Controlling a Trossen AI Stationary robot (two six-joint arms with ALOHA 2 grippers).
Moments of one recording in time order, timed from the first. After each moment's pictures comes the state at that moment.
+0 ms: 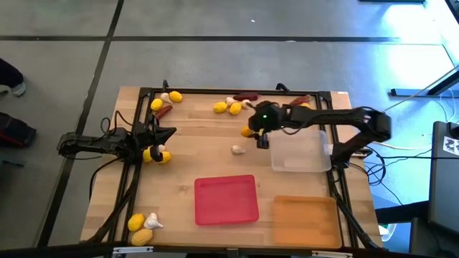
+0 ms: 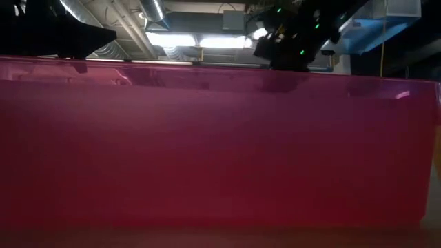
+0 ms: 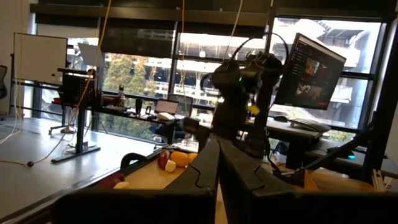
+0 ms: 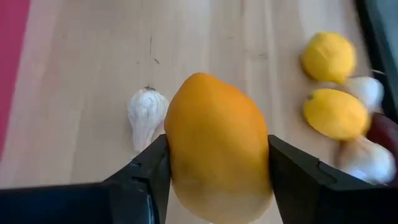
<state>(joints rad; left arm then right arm) -0.06 0.02 0.01 0.27 -0.38 -0.05 -0.26 1.52 1.05 -0.39 -0.07 -0.31</state>
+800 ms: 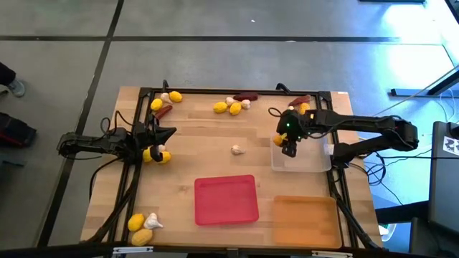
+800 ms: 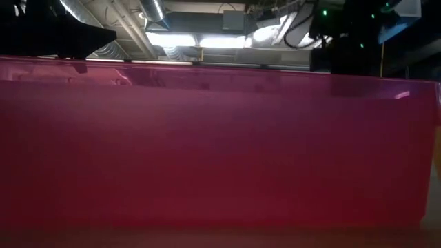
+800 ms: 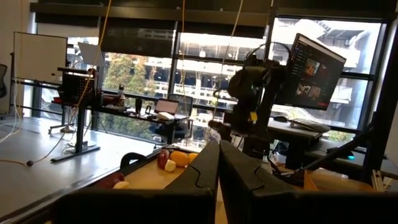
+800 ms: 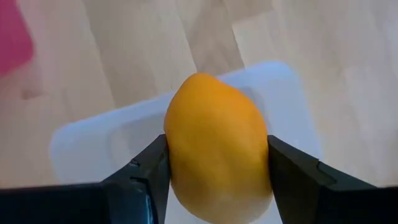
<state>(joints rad) -0.06 0.02 0.01 0.27 -0.38 -0.05 -0.26 1.20 0.84 -0.82 -0.04 0.05</state>
